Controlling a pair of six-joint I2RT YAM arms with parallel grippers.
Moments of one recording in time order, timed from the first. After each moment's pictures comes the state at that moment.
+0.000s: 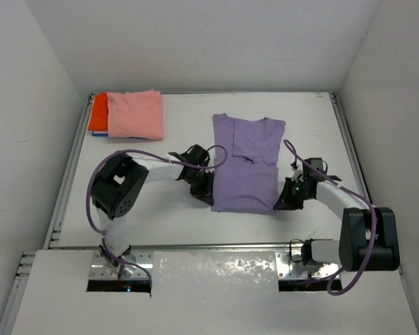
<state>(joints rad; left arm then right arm) -0.65 1.89 1.07 -0.40 0.46 -0.46 -0.02 1.30 0.51 -0.48 -0.43 0.29</state>
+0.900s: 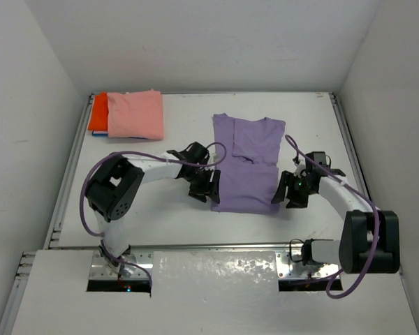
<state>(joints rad) -0.64 1.87 1.08 -0.43 0.47 -0.47 -0.04 1.31 0.60 -0.60 -0.37 0.22</state>
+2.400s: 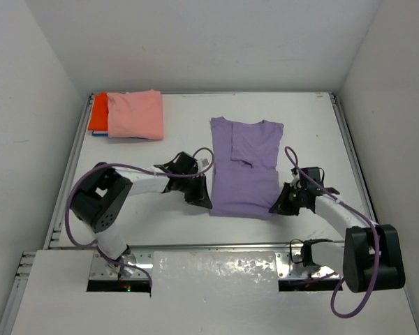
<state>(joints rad) -0.62 1.71 0.82 -0.17 0.52 -0.66 0.04 1.17 0.38 -0.36 -0.40 0.46</state>
